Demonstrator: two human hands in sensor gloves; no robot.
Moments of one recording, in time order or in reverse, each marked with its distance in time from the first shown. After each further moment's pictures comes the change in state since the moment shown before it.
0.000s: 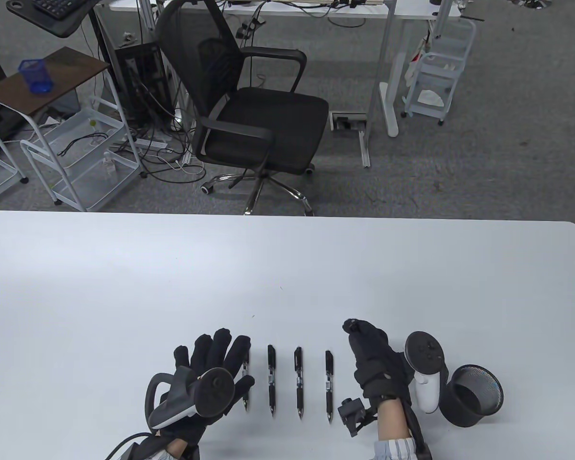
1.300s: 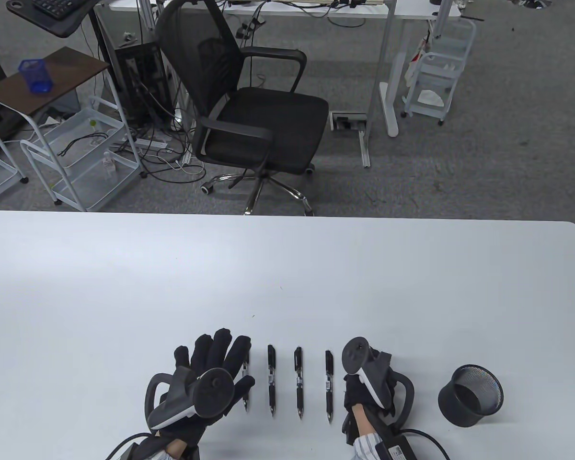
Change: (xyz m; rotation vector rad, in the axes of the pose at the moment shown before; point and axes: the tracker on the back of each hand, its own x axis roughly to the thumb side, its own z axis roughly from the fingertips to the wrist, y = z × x) left_hand 0.000 0.000 0.001 0.002 -0.006 0.006; right_hand -0.052 0.041 -0.023 -0.247 0.298 1.124
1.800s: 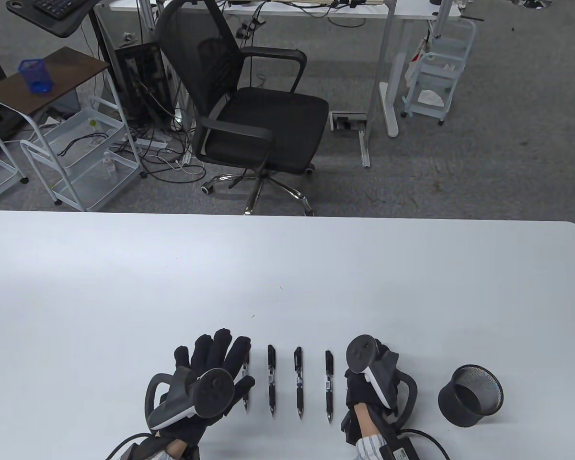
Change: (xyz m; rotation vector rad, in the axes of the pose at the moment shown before) left_hand 0.000 0.000 0.000 0.000 0.000 -0.002; right_hand 0.001 -0.026 0.010 -0.026 -0.062 -0.120
